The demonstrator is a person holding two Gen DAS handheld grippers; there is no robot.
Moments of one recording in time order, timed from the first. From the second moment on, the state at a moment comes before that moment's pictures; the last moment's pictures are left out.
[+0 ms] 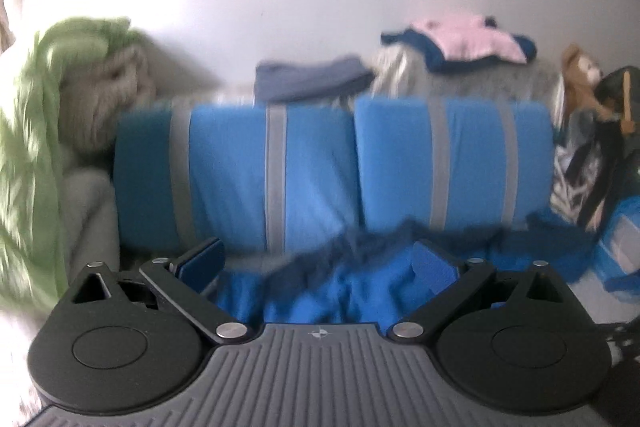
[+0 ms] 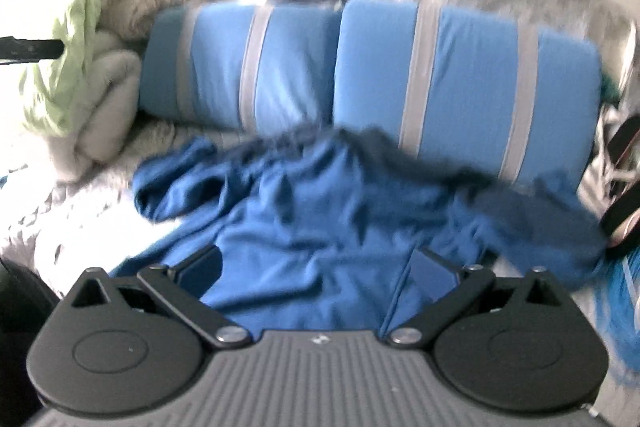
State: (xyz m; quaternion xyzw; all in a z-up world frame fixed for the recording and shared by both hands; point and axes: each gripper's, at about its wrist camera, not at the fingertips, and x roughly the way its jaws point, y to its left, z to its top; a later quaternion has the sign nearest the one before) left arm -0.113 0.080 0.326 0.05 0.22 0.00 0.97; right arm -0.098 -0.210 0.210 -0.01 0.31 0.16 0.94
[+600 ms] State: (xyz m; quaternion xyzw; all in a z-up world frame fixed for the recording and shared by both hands) left arm 0.066 0.166 0.219 0.11 0.29 0.07 0.95; right arm -0.012 -0.261 0.154 0.05 0.34 0.07 0.94
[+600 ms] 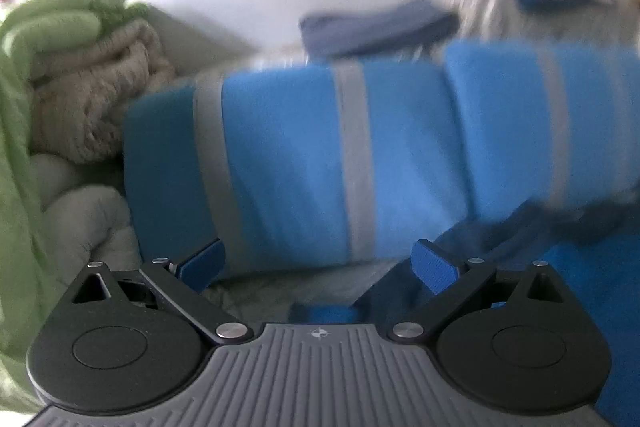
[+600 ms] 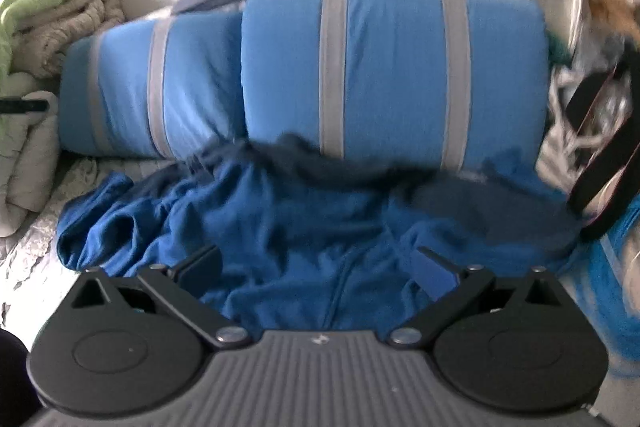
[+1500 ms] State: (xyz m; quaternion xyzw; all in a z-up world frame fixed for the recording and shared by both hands) left arm 0.186 0.209 0.057 0.03 0.46 0.04 0.88; right arm 0.047 -0.213 0.015 0.11 0.42 0.10 0.90
